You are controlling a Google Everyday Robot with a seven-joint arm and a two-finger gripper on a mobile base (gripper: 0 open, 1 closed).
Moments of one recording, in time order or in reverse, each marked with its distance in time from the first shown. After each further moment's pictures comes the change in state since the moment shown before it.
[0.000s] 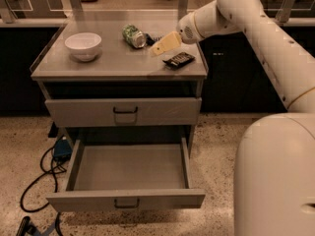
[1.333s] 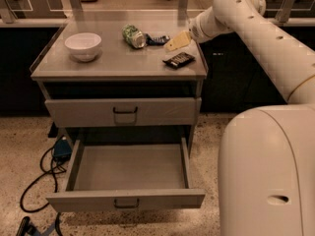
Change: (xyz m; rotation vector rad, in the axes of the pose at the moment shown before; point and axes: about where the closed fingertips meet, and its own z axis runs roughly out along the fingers) arm 0.032 -0.092 -0.011 0.370 0.115 0.136
